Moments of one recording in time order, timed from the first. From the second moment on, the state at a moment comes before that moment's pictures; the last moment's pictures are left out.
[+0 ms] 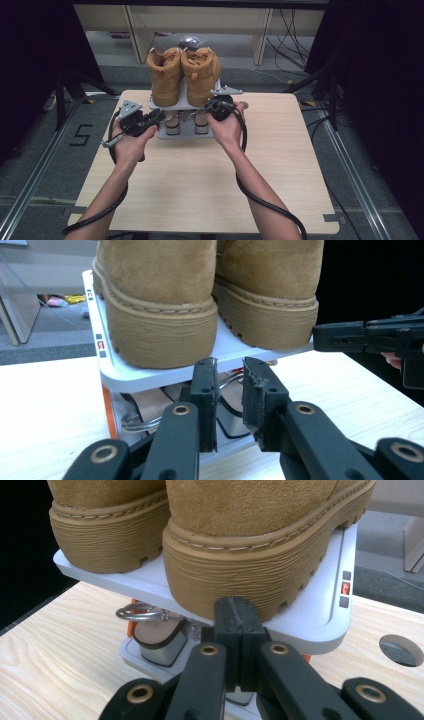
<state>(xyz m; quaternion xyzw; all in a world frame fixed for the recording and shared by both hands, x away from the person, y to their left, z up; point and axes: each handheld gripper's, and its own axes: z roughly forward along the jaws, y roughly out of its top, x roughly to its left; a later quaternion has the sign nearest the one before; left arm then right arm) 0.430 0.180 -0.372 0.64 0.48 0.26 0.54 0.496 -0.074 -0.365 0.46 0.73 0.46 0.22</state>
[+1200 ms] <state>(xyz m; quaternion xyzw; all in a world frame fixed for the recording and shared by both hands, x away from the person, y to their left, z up) 0.419 0.212 -0.378 0.61 0.50 0.29 0.54 0.489 -0.104 -0.362 0.47 0.72 0.46 0.23</state>
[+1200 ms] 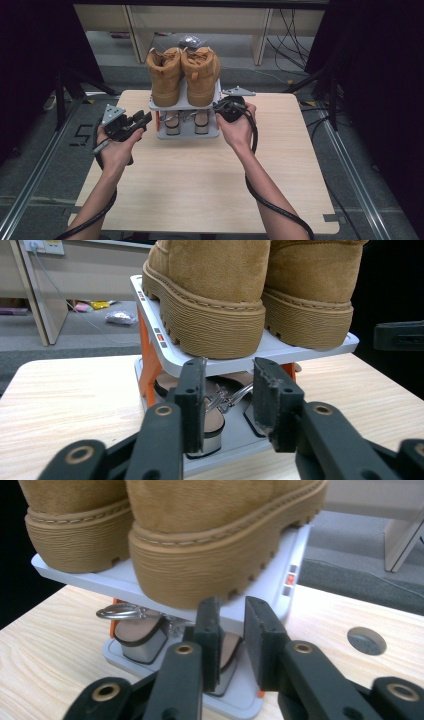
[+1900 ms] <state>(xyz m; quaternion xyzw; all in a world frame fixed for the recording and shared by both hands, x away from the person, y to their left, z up) 0.410 0.235 -0.389 0.60 0.51 0.30 0.54 0.473 -0.136 -0.363 0.47 0.72 0.44 0.25</state>
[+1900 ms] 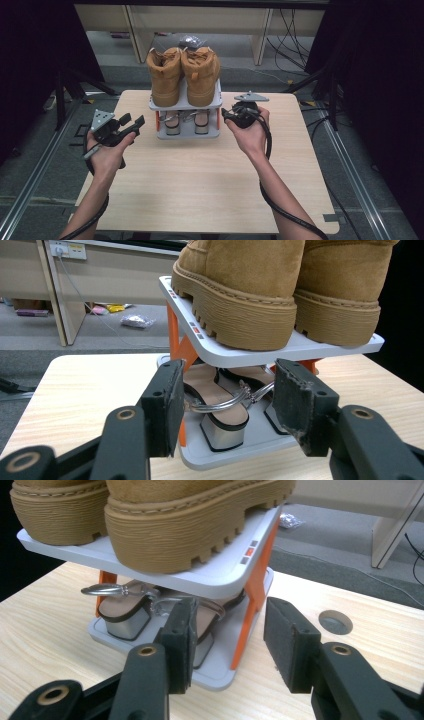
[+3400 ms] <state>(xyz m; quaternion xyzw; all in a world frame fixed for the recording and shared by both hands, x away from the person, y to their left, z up) 0.373 0.303 -0.475 0.58 0.54 0.35 0.50 0.383 -0.285 -0.468 0.56 0.66 0.41 0.28</state>
